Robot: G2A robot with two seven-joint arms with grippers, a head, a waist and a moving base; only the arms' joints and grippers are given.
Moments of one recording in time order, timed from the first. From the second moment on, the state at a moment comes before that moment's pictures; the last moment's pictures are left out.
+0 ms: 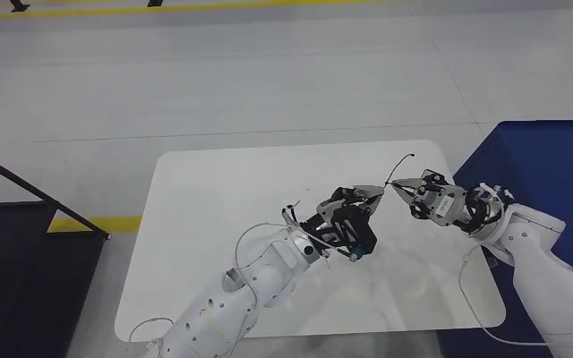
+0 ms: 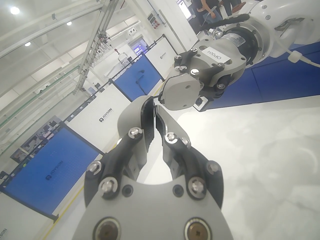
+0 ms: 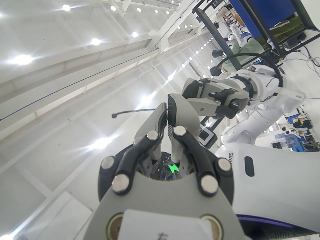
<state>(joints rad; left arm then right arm) 0.99 -1.38 -0.75 -1.75 1.81 -0.16 0.10 -1.31 -0.81 1.53 -1.72 1.46 0.71 0.79</state>
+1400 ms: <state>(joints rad) 0.99 -1.39 -0.77 -1.71 1.83 -0.45 0.10 -1.28 -0.83 1.59 -1.70 1.53 0.72 0.72</state>
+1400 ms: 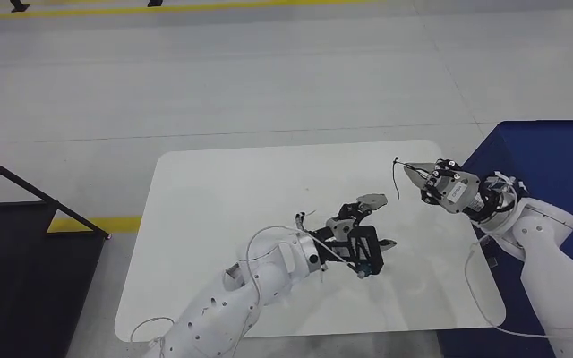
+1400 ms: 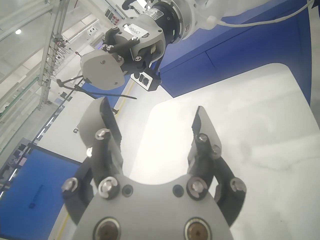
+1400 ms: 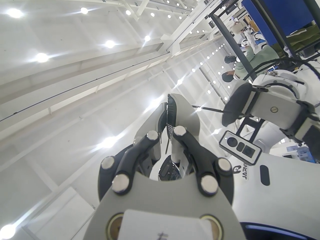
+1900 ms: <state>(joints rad) 1.00 -1.33 -1.18 -1.64 0.79 -0.79 -0.45 -1.28 -0.84 1.57 -1.77 1.57 0.78 0.70</state>
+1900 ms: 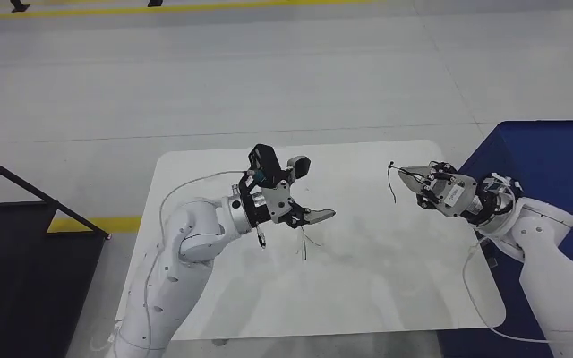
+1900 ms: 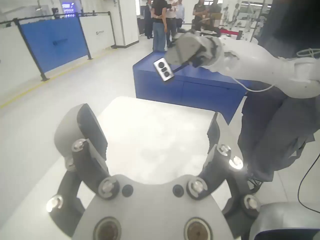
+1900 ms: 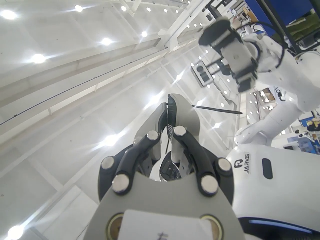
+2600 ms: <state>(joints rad) 0.99 -1.30 -1.24 -1.59 0.61 -0.78 -0.74 -1.09 -0.88 1.36 -1.96 1.88 0.70 0.13</state>
